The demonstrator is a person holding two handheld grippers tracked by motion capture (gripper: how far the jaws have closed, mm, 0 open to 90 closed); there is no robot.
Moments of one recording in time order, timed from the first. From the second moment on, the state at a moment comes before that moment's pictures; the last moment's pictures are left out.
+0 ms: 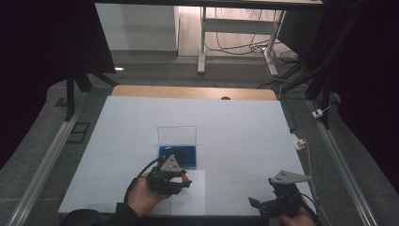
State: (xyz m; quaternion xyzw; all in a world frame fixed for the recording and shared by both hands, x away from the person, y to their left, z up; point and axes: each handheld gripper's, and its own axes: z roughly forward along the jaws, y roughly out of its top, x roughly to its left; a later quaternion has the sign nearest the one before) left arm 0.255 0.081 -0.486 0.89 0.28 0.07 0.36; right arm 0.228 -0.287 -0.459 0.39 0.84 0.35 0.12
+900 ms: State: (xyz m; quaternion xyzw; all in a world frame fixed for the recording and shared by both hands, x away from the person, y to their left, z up) left arm 0.252 0.063 -0.512 0.89 0.27 0.08 0.35; right arm 0.228 -0.286 -0.460 0.38 0.84 0.35 0.12
